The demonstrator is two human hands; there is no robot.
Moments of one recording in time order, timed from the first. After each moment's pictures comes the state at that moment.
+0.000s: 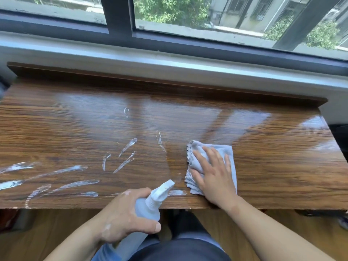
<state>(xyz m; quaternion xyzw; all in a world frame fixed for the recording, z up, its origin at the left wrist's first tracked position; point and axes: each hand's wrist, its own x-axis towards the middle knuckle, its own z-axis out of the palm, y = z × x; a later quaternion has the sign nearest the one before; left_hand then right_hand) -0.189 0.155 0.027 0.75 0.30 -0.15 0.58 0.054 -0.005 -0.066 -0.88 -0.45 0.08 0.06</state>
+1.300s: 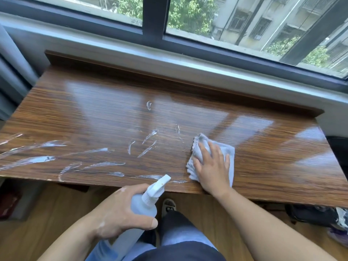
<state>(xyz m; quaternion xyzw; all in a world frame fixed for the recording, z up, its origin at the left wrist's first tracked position) -0.276 0.163 0.038 0.74 0.28 -0.09 0.60 -0.004 0.030 -0.065 -0.92 -0.38 0.06 0.05</state>
